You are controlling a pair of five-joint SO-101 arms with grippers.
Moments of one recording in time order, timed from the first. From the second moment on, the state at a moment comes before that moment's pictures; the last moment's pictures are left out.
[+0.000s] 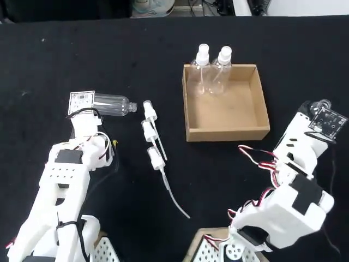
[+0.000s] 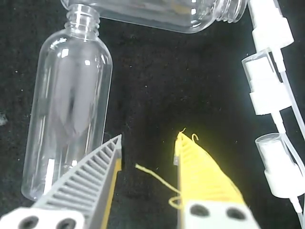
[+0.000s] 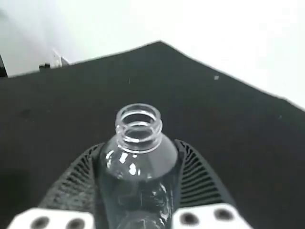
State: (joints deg) left arm -3.3 -41.2 65.0 41.7 3.5; right arm 38.8 7.0 61.1 -49.7 4.1
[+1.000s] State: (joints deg) left arm 20.0 -41.0 45.8 62.6 8.4; right arm 28.0 -70.1 61.1 39.2 11.5
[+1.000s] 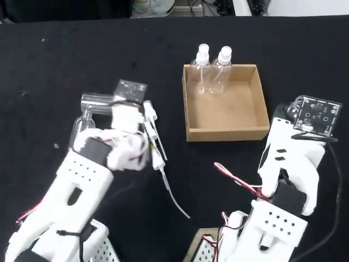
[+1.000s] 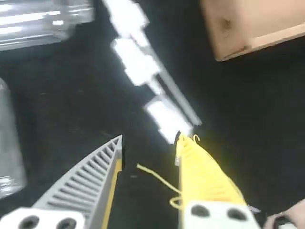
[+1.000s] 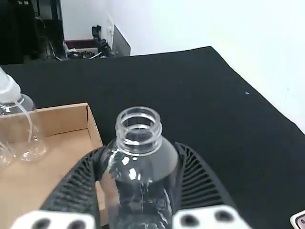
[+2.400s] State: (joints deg) left arm 11.3 0.6 29.0 47.1 37.8; right arm 27.9 -70.8 61.1 39.2 11.5
